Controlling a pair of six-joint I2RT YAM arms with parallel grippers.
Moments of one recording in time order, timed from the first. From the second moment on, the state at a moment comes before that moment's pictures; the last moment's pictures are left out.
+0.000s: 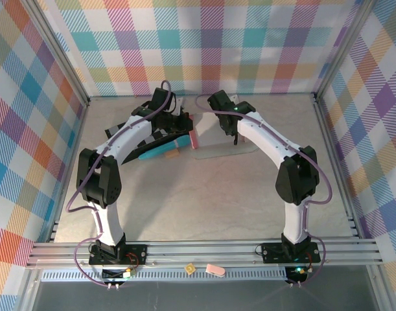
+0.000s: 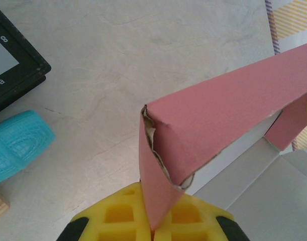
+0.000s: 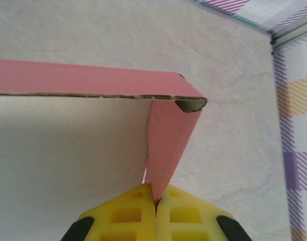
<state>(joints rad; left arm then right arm) -0.39 1.89 1.64 -0.60 0.44 -0.43 0.59 1.95 1.83 -0.99 0.65 0.23</state>
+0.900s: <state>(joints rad) -0.39 1.89 1.65 -0.55 0.45 -0.45 0.45 1.86 1.79 -0.99 0.33 0.28</state>
